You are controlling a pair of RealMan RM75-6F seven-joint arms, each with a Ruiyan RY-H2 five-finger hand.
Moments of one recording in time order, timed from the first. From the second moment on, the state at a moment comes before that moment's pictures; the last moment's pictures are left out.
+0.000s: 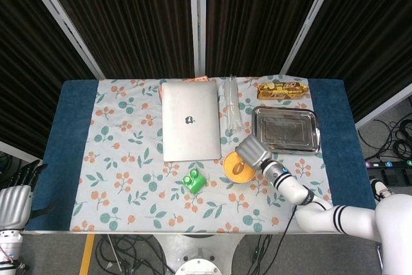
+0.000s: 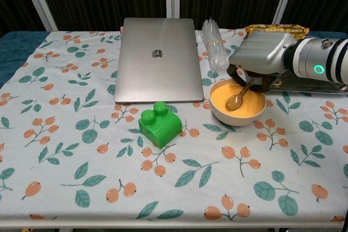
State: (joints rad) left arm -0.02 -1.25 -0.03 -1.50 1.44 1.49 -0.01; right arm 0.97 -1.47 -0.01 -1.43 -1.02 0.78 -0.79
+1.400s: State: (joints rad) left arm -0.02 -1.26 -0.02 -1.48 1.46 1.49 -0.04; right arm 1.07 -1.53 -0.12 -1.46 -1.06 0.93 -1.49
